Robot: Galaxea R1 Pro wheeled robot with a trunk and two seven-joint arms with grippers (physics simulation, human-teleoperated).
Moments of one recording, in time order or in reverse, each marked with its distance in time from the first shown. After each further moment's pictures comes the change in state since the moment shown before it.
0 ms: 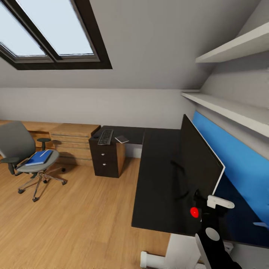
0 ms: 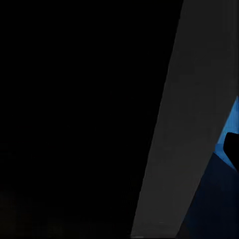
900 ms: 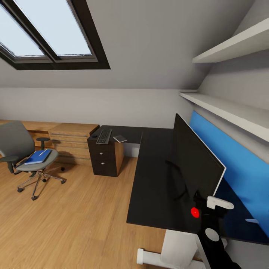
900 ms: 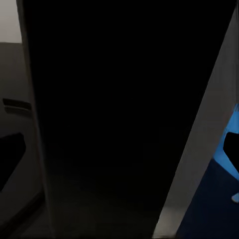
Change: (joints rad) left arm 0.000 0.000 0.000 0.000 0.000 0.000 0.000; right arm 0.000 -0.001 0.000 0.017 -0.001 -0.001 0.000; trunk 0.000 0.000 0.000
